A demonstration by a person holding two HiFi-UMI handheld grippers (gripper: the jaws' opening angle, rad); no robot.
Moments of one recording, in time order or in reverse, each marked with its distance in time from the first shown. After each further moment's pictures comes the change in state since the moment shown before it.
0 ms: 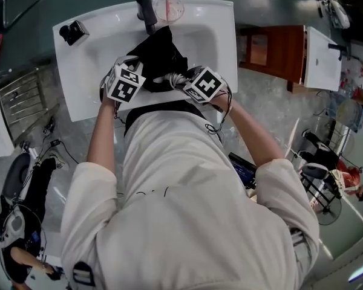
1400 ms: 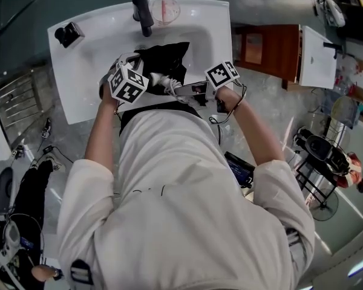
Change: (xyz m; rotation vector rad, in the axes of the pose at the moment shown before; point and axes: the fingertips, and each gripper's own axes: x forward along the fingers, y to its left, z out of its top) left arm 0.019 -0.002 0.013 0.166 -0.016 0.043; right arm -0.020 0.026 -0.006 0.808 -0.162 0.726
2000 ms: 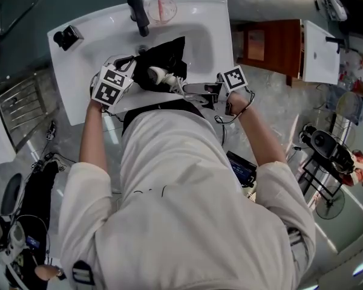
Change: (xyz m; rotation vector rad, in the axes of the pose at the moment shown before) left arm -0.032 0.007 0.001 -0.098 -0.076 -0.137; right arm -0.033 0.019 0.000 -0.013 -0.179 0.272
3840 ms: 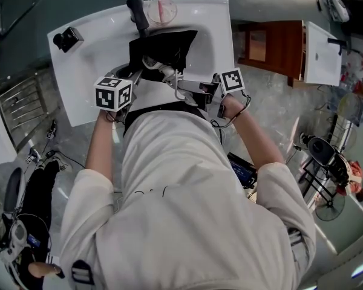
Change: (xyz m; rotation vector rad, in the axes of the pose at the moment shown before) left arm 0.004 -0.017 -0.005 -0.494 -0.105 -0.068; right arm 0.018 0.023 0.025 0.005 -0.130 0.064
